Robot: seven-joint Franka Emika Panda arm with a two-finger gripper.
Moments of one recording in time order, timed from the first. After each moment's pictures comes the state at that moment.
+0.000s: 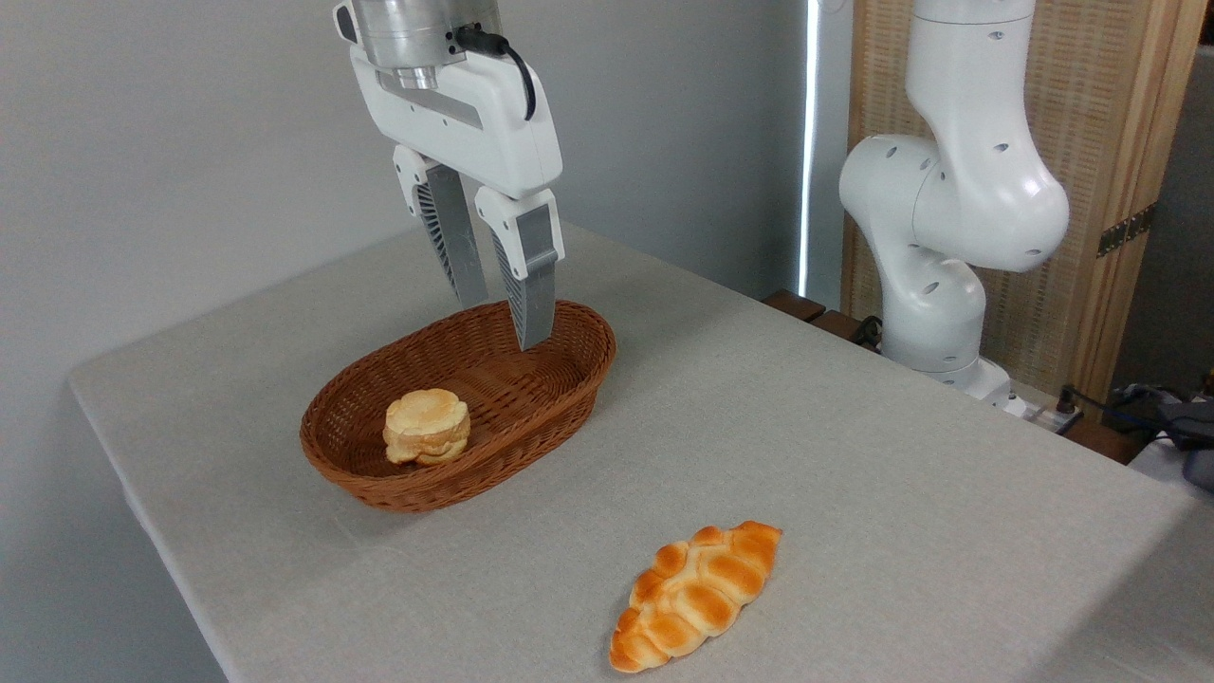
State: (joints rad) arm -0.04 -0.04 -0.03 -1.63 -0.02 1.57 0.72
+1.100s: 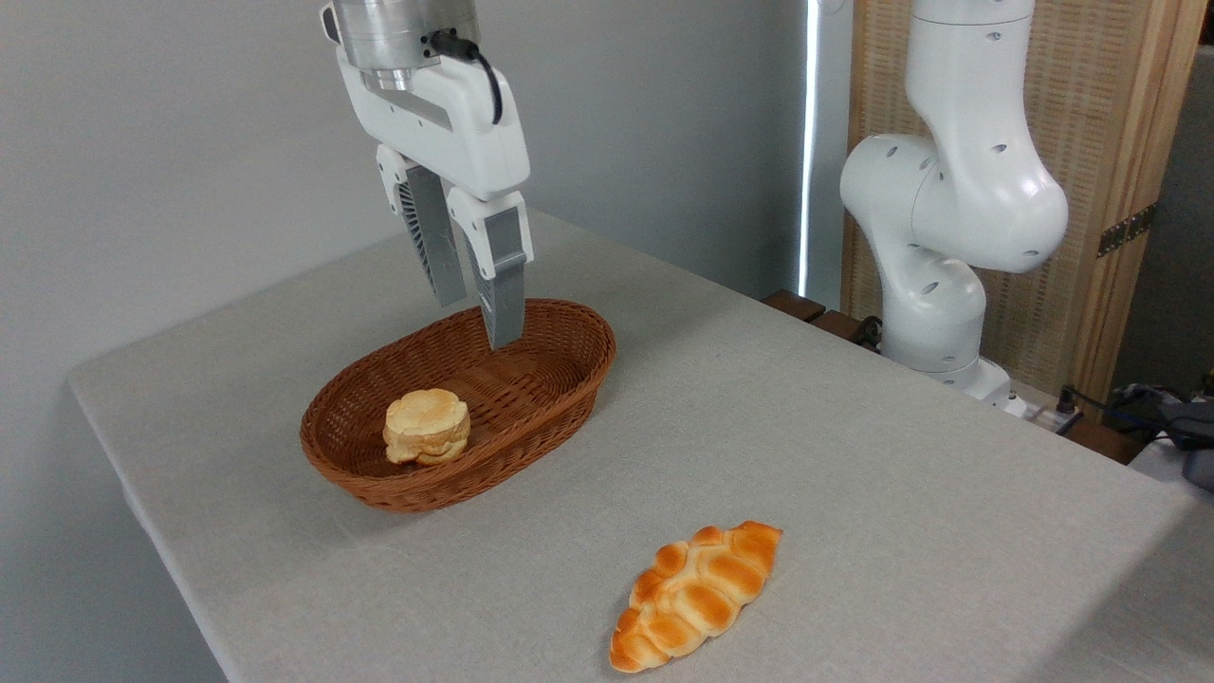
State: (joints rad) arm -0.08 -0.03 -0.05 -1.65 -0.02 1.62 0.72
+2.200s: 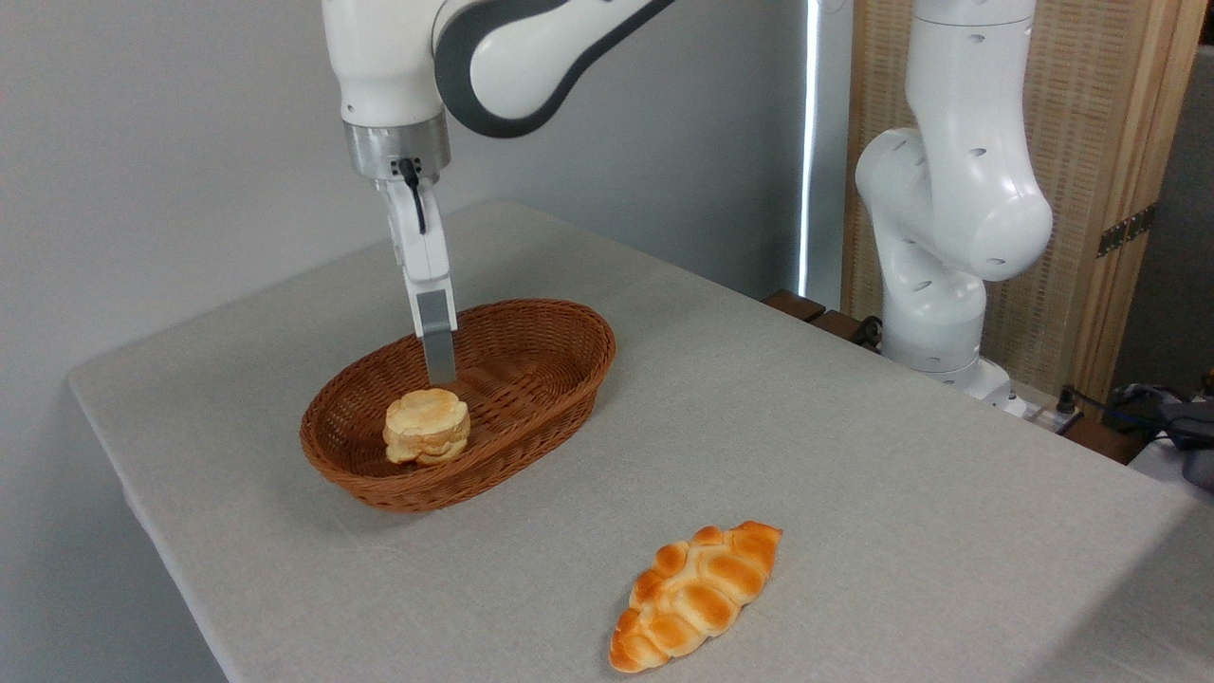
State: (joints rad) arm -0.38 -0.03 -0.06 -2.01 -0.02 2.08 0.72
